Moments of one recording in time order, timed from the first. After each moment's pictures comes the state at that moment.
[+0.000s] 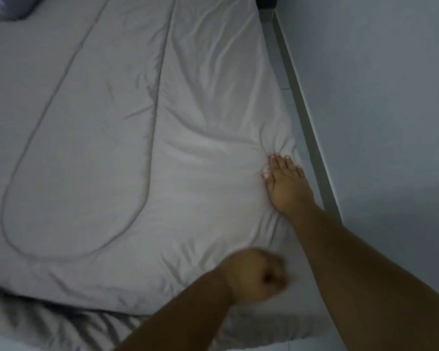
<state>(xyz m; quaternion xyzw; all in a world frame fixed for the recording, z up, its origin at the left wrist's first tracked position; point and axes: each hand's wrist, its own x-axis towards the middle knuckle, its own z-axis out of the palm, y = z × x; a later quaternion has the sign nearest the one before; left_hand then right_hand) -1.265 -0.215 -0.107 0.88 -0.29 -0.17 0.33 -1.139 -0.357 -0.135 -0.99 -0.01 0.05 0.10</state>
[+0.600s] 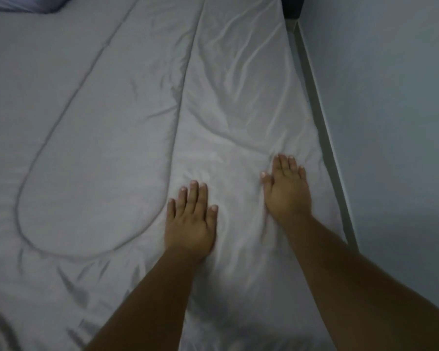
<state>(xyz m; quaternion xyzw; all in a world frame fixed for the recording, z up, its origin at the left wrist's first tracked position) -1.211 -0.106 -0.137 0.99 0.08 -0.03 0.15 -1.125 -0.299 -0.124 -0.99 -0.01 0.00 0.11</state>
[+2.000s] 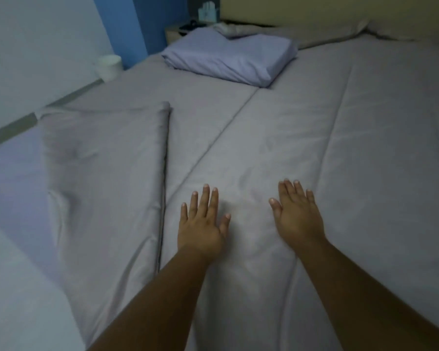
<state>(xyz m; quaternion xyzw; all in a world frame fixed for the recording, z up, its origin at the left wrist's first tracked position) -1.099 0.453 -0.062 0.96 0.24 0.00 0.12 -0.973 0.291 -0.062 -0.96 -0.25 0.02 0.07</state>
